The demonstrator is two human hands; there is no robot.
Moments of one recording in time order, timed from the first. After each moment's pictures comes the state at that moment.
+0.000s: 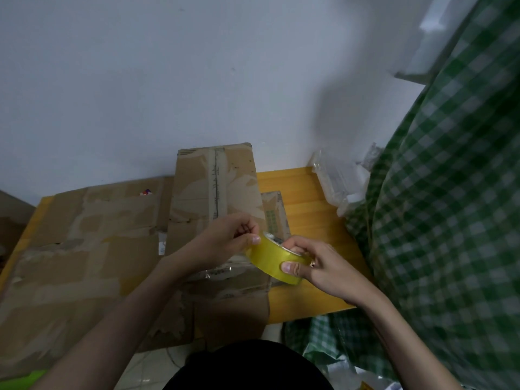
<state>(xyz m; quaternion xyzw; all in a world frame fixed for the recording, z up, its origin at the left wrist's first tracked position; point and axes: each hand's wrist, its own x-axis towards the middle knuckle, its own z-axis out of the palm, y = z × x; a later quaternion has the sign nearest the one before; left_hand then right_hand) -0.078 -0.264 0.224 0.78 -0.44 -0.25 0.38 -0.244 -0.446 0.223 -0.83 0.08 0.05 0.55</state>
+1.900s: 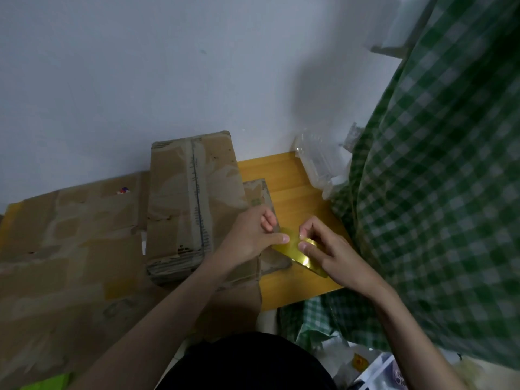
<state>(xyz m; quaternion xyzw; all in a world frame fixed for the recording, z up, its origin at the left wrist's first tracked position) -0.112 -0.334 0.191 0.80 -0.33 -0.29 0.40 -0.273 -0.479 0.192 -0.86 0.11 -0.05 0.50</state>
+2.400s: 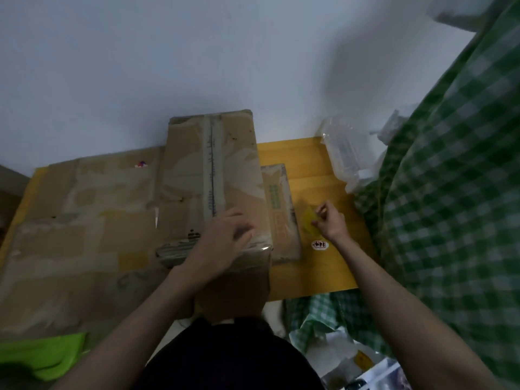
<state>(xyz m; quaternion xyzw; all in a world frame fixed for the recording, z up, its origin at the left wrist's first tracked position) -0.089 -0.267 0.157 0.85 -0.38 -0.16 0.32 -0.168 -0.549 0.041 -0.82 0.39 0.01 0.42</state>
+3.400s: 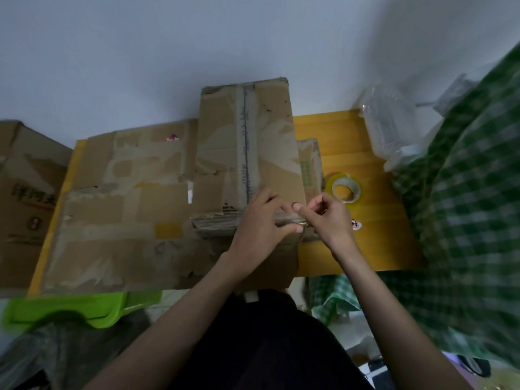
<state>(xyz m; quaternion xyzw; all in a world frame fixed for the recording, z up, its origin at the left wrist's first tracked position) -0.115 -0.266 0.141 0.88 -0.32 -0.11 0.33 -0.179 -0.421 0.110 -0.79 0.31 -0.09 0.53</state>
